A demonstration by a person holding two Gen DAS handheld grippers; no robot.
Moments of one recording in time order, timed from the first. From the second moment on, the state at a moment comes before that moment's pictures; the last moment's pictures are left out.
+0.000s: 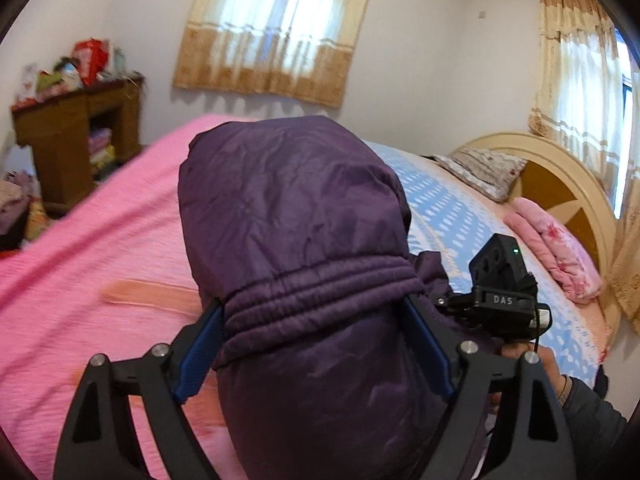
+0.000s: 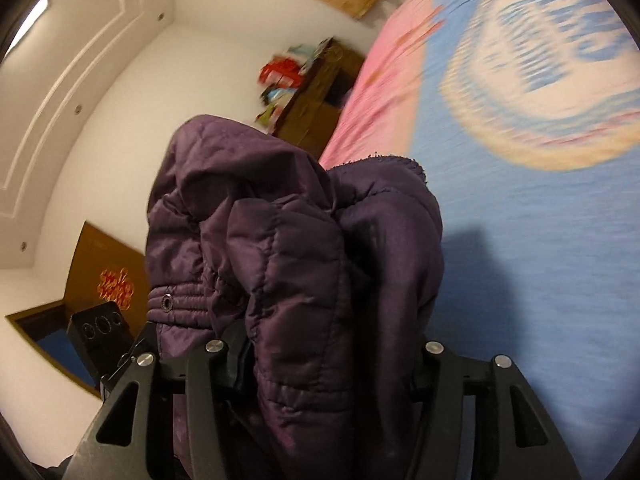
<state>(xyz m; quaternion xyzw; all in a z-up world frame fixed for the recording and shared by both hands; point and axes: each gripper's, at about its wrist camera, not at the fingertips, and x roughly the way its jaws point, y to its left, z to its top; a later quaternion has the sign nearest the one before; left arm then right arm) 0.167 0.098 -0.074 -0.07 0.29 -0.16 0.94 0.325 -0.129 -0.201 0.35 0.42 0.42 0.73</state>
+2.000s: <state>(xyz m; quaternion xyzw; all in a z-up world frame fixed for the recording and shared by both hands) 0.180 0.293 -0.170 -0.20 0.33 0.01 0.92 0.359 0.101 -0.213 0.25 0.51 0.45 0.69</state>
